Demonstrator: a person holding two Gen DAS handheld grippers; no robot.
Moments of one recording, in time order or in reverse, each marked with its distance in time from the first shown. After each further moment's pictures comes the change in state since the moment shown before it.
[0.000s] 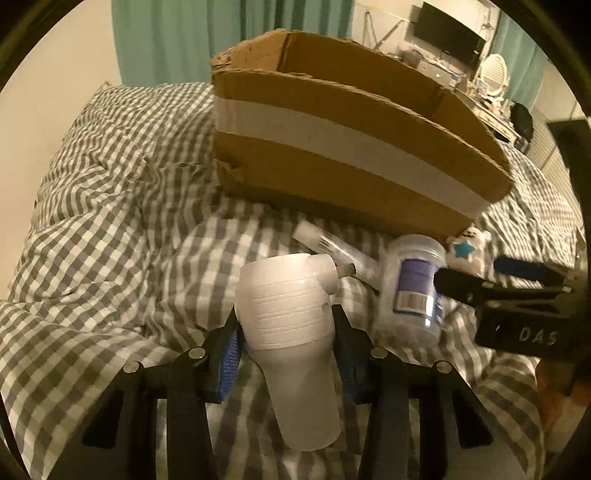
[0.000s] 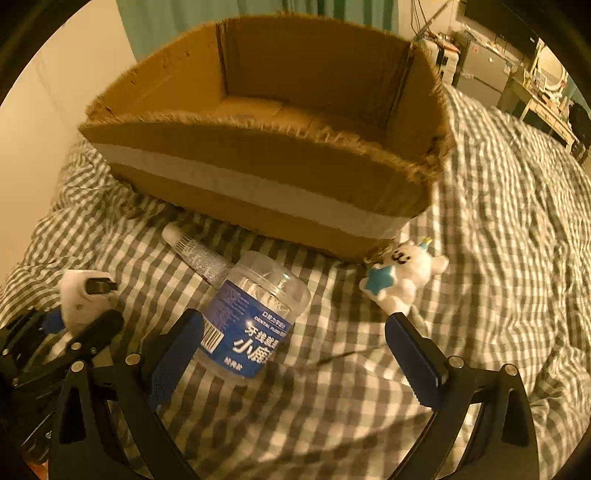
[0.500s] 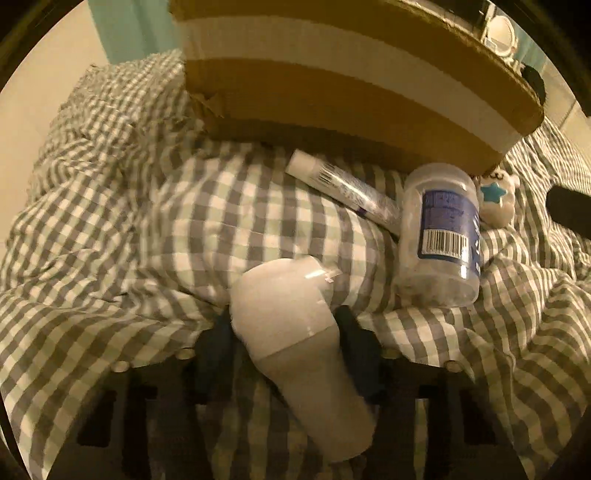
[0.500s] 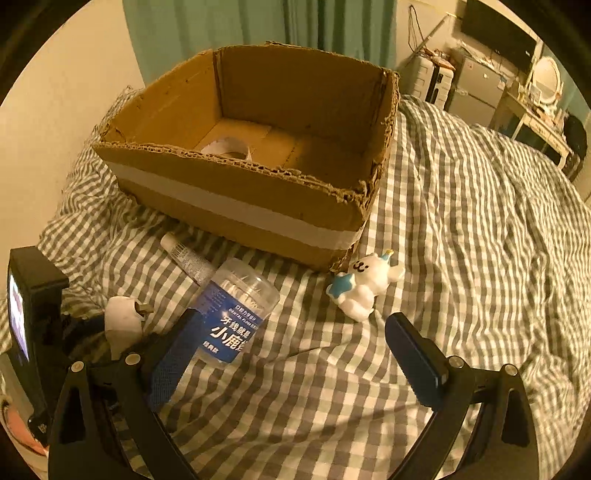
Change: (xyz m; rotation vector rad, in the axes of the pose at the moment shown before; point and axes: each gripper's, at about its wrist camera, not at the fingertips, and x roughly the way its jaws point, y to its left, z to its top) left arm 0.045 -0.007 -0.017 0.054 0.139 0.069; right arm -0.046 -0.022 -0.007 -0.056 -0.091 0.002
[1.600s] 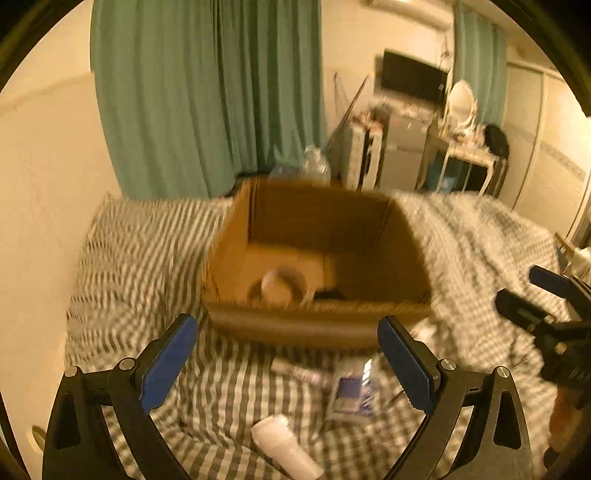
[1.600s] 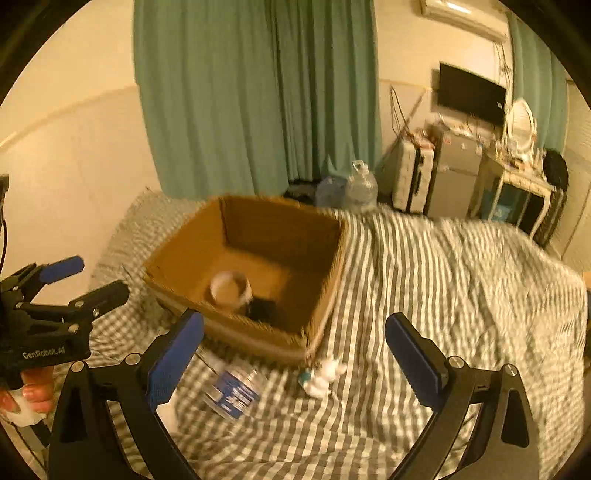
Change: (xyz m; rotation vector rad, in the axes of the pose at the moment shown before) left arm -0.147 -0.009 0.094 0.038 -0.400 -0.020; right arm -0.111 -0.041 0.025 0.023 -0.344 0.032
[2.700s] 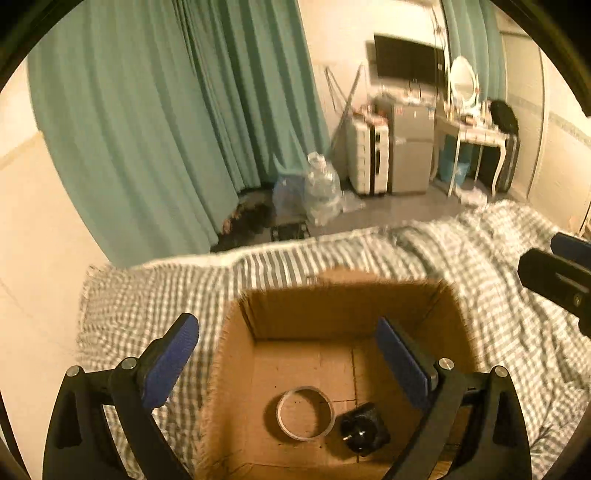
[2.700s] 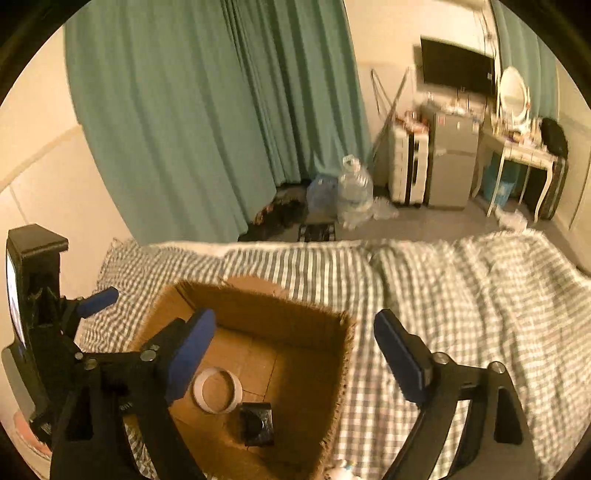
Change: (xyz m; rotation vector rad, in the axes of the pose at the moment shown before) left arm 0.078 -0.022 0.165 0.110 -0.032 0.079; right arm 0.068 -0.009 0.176 0.048 -0.050 0.041
